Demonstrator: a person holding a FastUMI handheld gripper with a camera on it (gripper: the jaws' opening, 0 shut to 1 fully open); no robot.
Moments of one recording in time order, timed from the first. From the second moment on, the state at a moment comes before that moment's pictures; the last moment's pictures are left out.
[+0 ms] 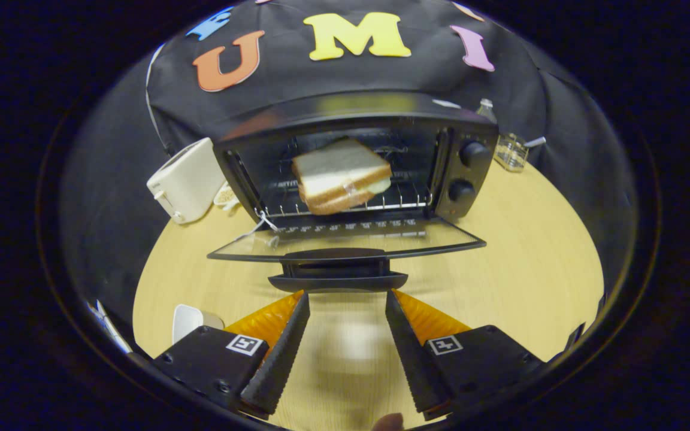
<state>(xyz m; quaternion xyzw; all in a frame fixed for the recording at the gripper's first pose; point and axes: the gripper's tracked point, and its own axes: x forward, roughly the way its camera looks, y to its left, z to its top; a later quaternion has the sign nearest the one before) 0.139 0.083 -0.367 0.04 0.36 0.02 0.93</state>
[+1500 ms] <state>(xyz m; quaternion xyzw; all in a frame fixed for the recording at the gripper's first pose) 0.021 0.035 0.014 0.03 0.01 0.03 1.00</state>
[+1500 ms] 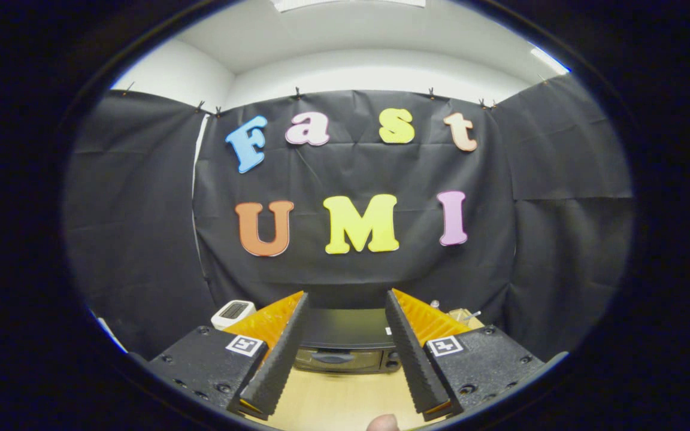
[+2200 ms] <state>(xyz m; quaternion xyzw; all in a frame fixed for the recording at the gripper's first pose) 0.016 0.031 0.007 0.05 0.00 0.03 1.00</state>
